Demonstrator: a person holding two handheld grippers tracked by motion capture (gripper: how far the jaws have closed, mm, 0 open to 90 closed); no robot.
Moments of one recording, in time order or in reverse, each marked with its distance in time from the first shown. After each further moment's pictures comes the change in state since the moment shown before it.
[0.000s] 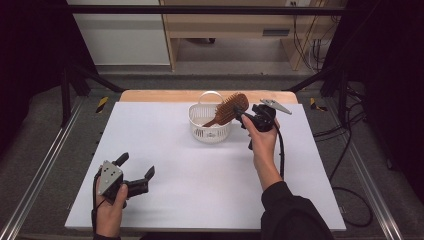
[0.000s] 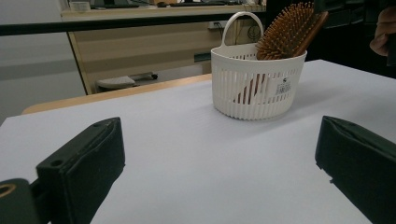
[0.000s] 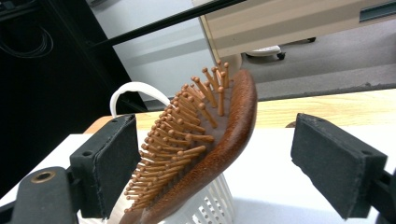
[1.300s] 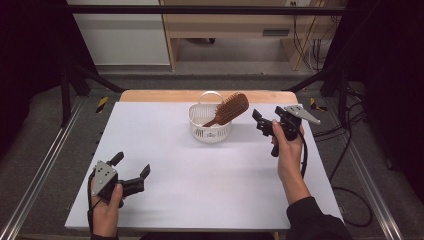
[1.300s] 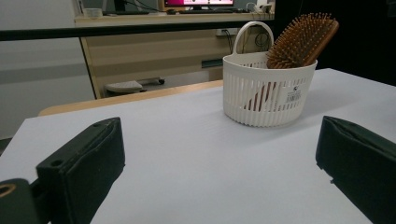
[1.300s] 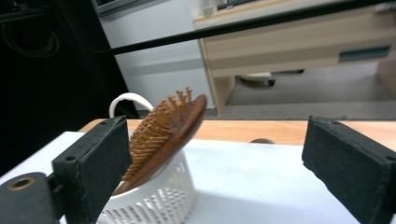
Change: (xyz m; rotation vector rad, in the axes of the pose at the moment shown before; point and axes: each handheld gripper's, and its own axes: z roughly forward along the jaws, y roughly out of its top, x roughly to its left) left arm 0.009 0.001 -0.007 -0.029 0.031 -0.016; right arm -0.027 0.014 -0.069 -0.086 -0.001 -0.121
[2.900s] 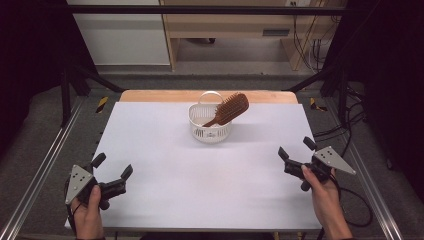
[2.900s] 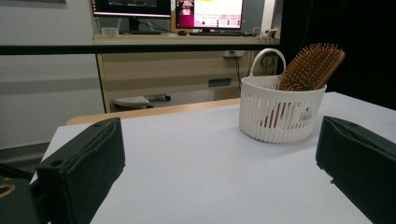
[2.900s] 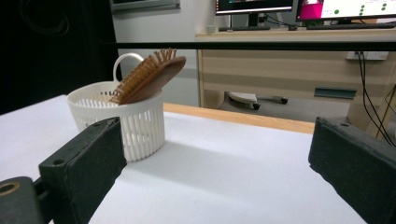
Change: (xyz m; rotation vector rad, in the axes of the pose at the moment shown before) left arm 0.029 0.002 -0.030 -0.090 0.020 -0.029; right arm -0.037 -0.058 -0.109 -0.081 0.025 -0.199
